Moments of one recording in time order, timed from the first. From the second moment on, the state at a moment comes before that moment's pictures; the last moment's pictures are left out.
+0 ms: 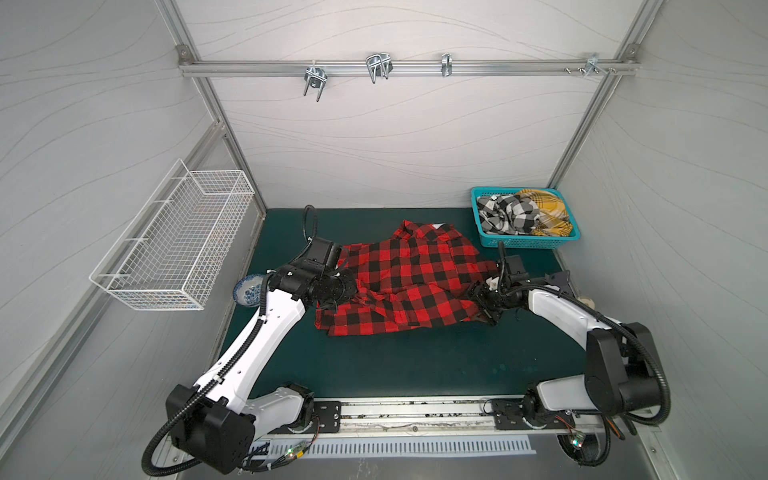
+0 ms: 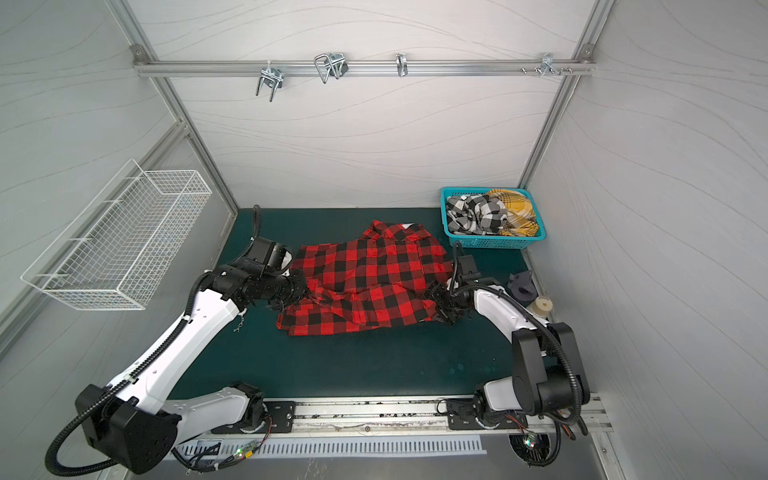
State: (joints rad) left arm -0.33 1.17 1.12 -1.00 0.17 -0.75; right arm 0.23 1.39 0.75 -0.53 -0.55 0.93
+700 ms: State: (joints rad) left arm -0.20 1.35 1.22 -1.00 0.20 -0.70; right arm 0.17 1.43 0.74 -0.45 -0.51 0.89
